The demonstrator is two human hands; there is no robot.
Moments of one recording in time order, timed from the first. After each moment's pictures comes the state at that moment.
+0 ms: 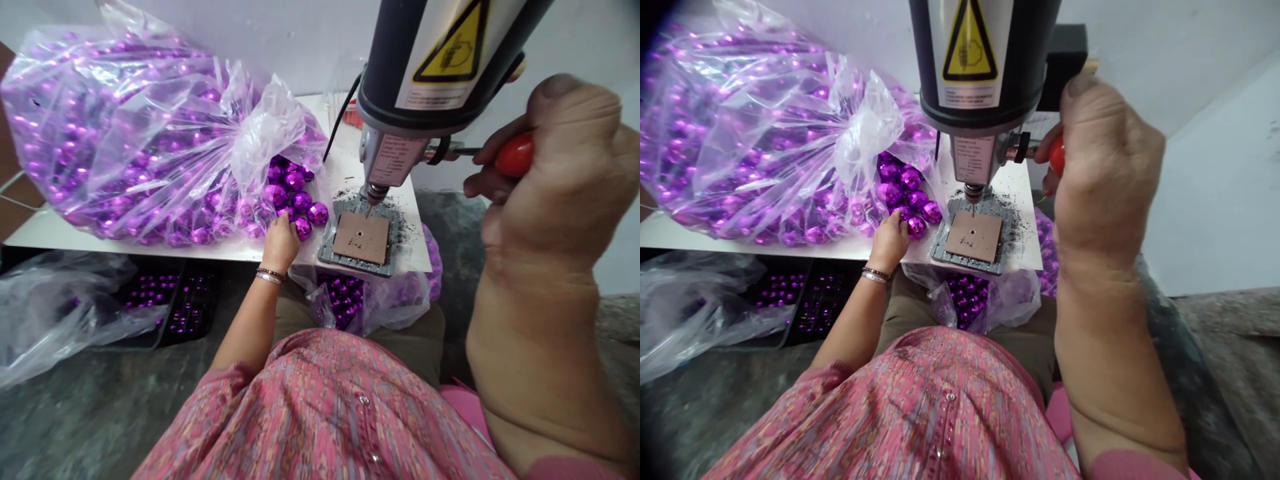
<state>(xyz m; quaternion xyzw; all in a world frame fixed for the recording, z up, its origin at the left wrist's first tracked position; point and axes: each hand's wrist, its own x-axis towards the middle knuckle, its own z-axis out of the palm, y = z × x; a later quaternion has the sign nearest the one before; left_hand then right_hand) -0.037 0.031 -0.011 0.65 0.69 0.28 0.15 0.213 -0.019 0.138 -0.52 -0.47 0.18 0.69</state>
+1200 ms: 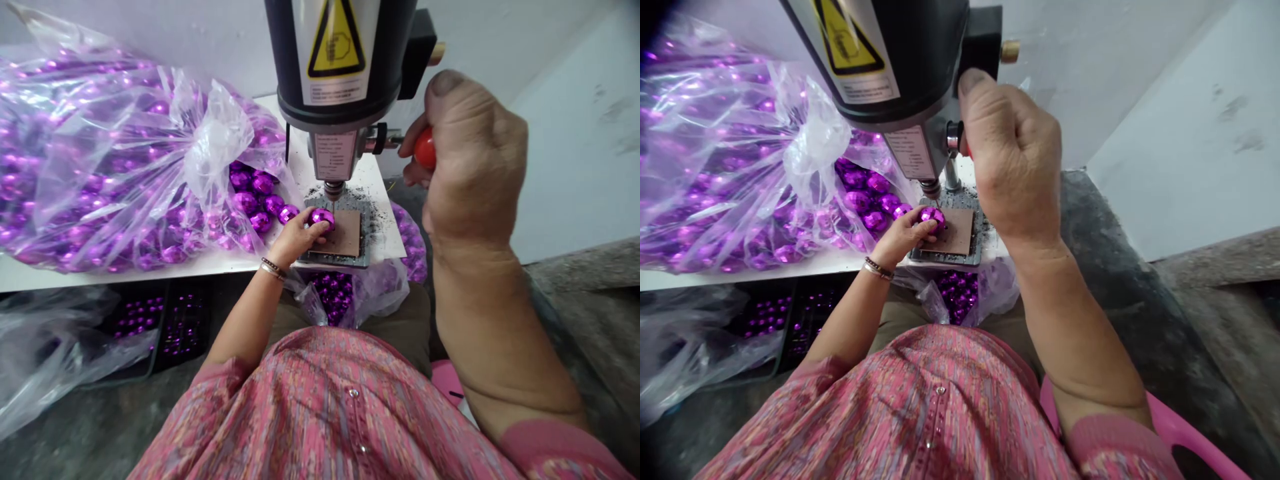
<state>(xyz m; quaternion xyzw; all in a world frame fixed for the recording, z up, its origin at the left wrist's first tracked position) 0.033 0.037 0.004 0.61 0.51 0.26 0.54 0.212 -0.019 0.134 -0.45 -0.53 0.19 0.70</state>
